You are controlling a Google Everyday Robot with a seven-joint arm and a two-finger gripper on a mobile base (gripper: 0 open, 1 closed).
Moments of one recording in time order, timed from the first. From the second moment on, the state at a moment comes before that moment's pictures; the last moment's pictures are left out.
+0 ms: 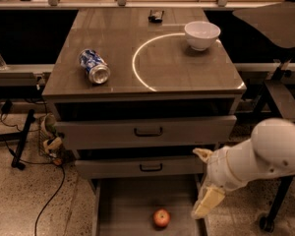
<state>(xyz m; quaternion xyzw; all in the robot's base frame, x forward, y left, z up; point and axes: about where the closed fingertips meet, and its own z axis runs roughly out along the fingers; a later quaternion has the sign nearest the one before) 0.404 -0.137 0.666 -0.62 0.73 0.17 0.23</state>
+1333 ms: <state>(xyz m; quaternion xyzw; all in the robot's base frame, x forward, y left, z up) 0.444 -0.106 0.477 -0.65 0.69 0.18 0.25</state>
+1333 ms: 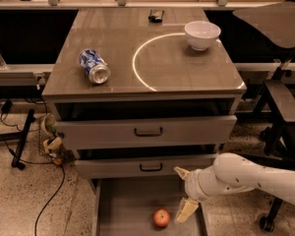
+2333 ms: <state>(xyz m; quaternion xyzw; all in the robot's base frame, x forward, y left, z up) 0.426 -0.113 0.366 -0.61 0.72 0.19 0.25</state>
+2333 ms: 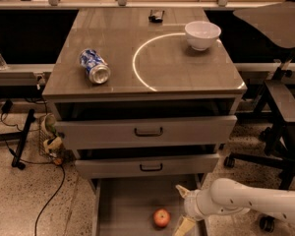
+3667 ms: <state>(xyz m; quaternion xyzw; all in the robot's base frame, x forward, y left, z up) 0.447 -0.101 0.204 -0.55 0.76 0.18 0.30</state>
